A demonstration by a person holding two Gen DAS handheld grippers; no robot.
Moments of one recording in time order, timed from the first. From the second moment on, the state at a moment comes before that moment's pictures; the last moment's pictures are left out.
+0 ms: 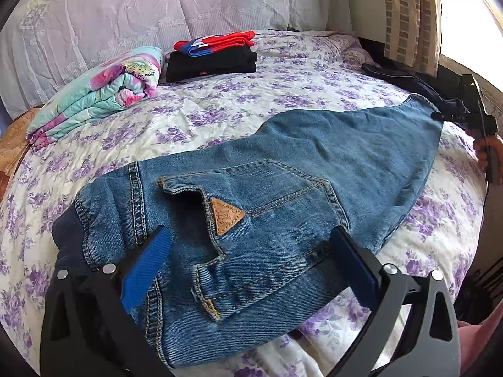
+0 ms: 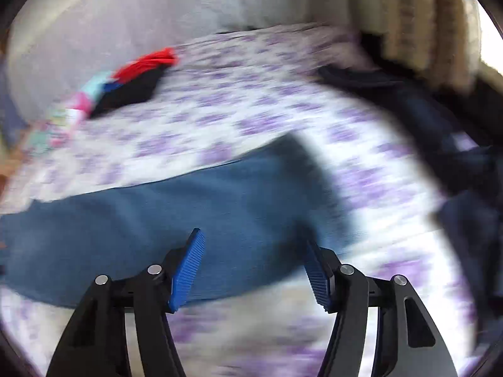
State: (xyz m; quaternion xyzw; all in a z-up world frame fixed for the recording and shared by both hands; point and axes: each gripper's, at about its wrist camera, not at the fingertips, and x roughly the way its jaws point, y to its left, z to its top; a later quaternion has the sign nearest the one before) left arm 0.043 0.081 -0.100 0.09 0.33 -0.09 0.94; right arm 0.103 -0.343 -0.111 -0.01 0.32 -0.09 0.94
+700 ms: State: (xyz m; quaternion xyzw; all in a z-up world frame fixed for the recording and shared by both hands) left arm 0.040 0.086 -0.098 0.07 0.32 -0.10 0.94; right arm 0.174 -0.253 -0.113 -0.07 0.40 -0.06 0.91
